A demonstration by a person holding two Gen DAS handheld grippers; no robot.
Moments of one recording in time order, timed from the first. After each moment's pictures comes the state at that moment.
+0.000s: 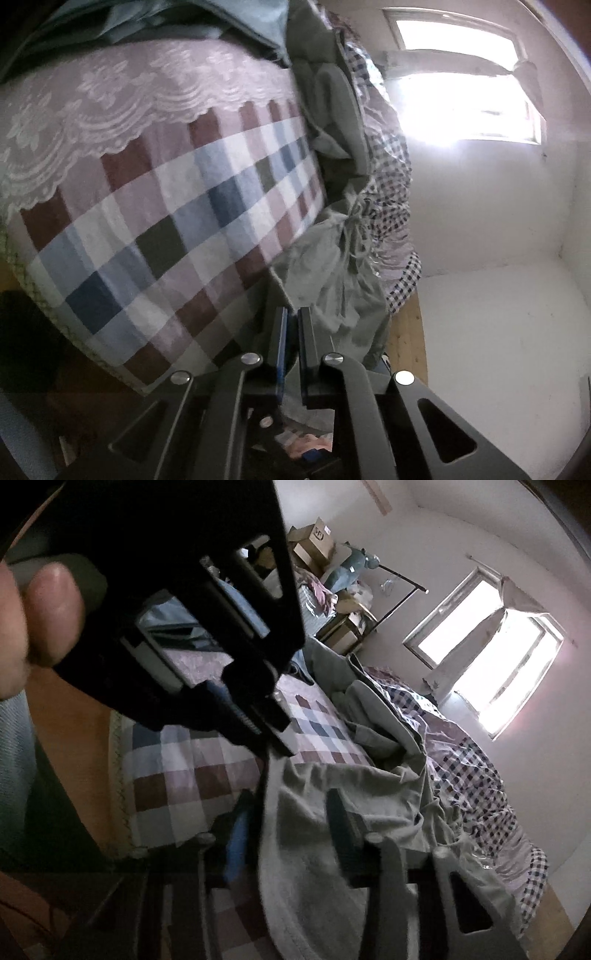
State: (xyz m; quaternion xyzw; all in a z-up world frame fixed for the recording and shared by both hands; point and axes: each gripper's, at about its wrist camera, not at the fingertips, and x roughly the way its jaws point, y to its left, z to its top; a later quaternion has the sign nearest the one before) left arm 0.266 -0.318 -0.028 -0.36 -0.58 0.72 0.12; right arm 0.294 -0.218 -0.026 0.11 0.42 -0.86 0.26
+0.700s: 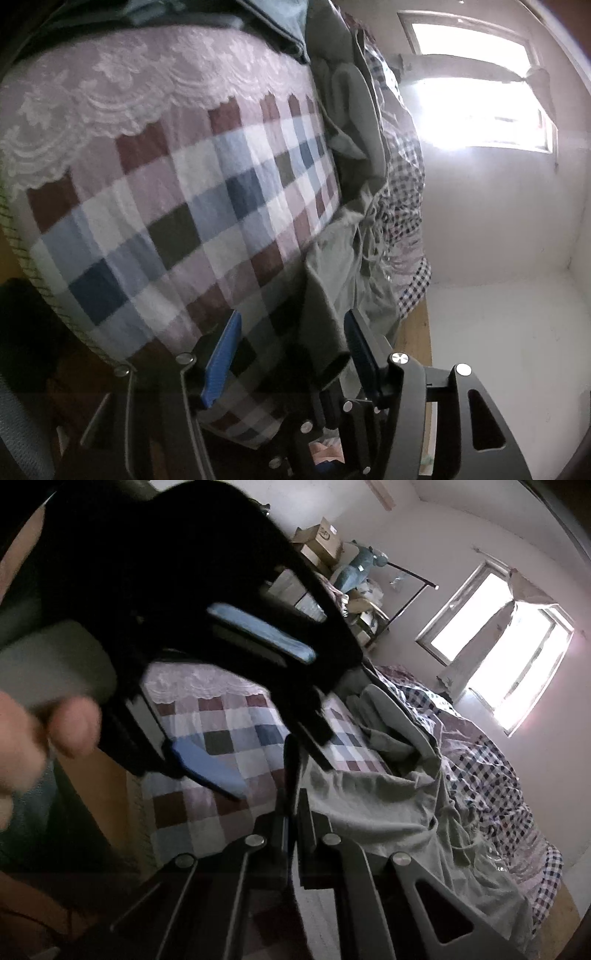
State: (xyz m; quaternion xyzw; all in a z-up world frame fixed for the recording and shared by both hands) left arm 0.263 -0.313 -0.033 -0.37 -0.58 0.71 0.11; right arm 0.303 -0.225 -0.016 0.12 0.40 -0.86 0.29
